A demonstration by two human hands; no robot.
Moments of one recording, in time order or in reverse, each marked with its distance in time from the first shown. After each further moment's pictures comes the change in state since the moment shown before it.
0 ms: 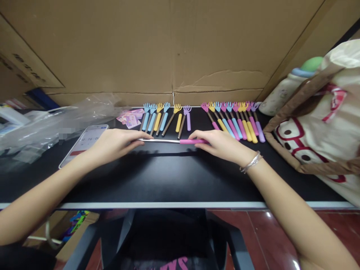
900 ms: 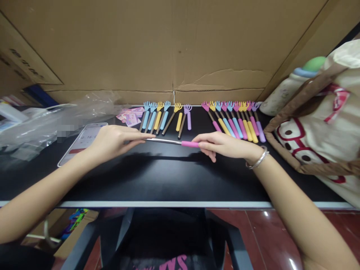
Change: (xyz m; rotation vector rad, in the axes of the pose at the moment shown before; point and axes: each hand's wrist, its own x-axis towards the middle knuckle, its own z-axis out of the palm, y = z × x) left_hand 0.000 -0.003 0.004 0.059 0.199 0.142; right_hand -0.003 -0.003 -0.016 0.494 -0.318 0.041
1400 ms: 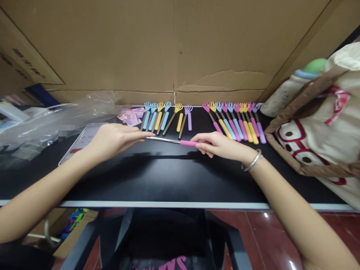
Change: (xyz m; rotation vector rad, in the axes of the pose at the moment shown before) left_hand 0.000 -0.003 -0.001 0.140 0.013 0.055; right_hand 0.009 -0.001 0.007 -0.123 0.129 -0.014
